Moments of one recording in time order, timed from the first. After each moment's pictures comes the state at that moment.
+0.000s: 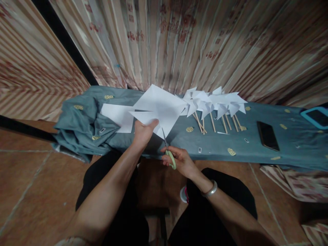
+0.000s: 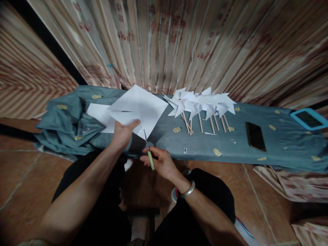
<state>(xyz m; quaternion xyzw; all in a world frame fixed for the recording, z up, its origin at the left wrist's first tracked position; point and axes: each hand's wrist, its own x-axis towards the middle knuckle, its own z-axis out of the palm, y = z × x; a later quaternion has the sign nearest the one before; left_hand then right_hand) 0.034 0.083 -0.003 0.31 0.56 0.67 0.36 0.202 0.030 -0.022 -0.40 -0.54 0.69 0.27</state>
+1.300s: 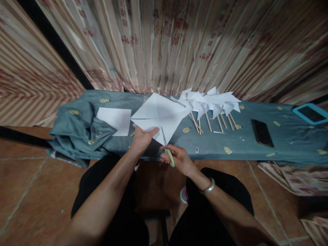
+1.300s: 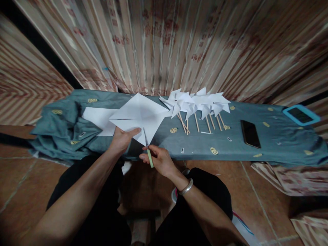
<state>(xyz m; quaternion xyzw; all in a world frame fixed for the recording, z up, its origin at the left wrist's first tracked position) 0.041 0.072 0.001 0.33 0.54 0.64 0.43 0.205 0.039 -0.025 -0.42 -0.56 0.65 0.28</state>
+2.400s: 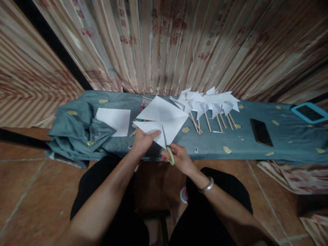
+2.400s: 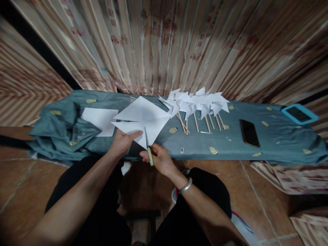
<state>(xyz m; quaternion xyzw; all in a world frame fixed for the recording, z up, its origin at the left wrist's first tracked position) 0.047 0.066 0.007 0.31 0.52 0.64 0.47 0.201 0.042 -0.015 -0.42 -0.55 0.66 0.31</state>
